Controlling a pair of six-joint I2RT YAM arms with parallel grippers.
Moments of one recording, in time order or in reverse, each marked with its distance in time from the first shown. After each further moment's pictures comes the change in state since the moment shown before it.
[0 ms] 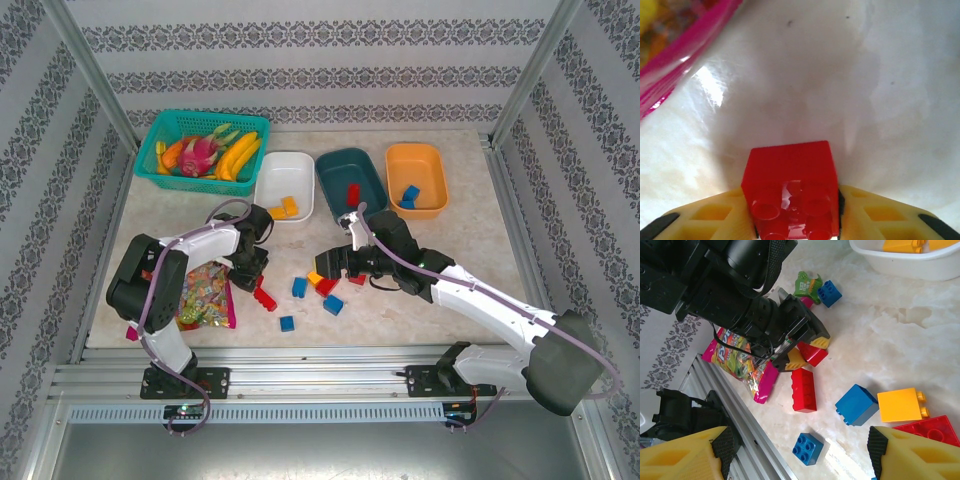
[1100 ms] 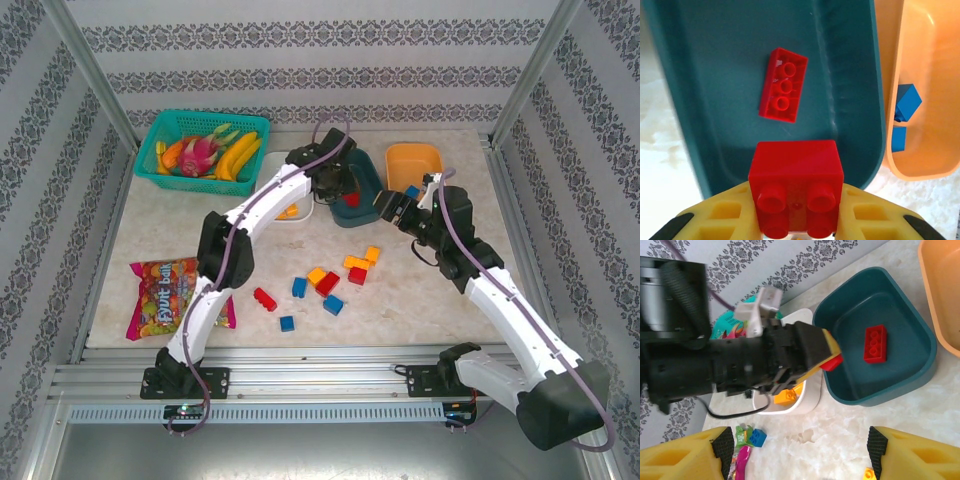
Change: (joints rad) left arm -0.199 0.665 1.318 -0.113 0.032 0.771; right arm -0.389 -0.163 0.051 -0.026 0.241 0.191
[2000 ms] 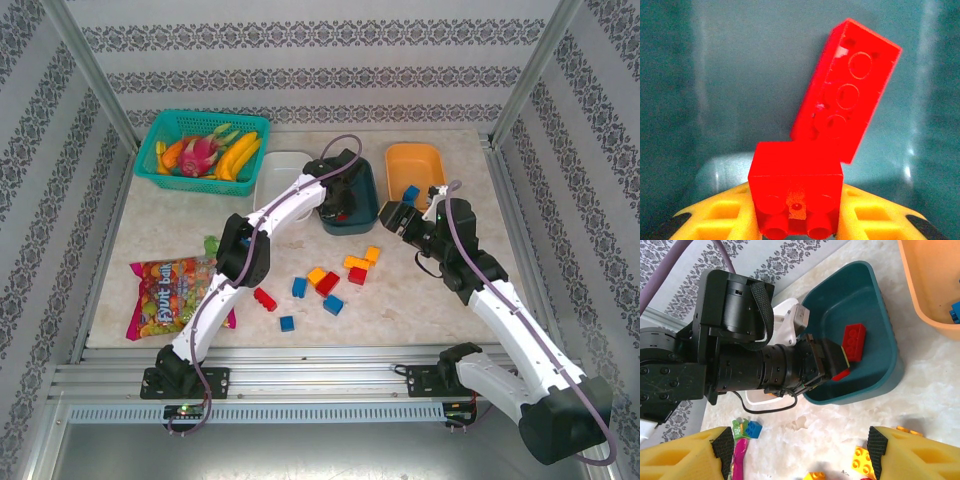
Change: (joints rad) left arm -0.027 0.178 0.118 -0.187 -0.113 0.023; right arm -0.013 -0.077 -0.081 -0.032 0.003 0.045
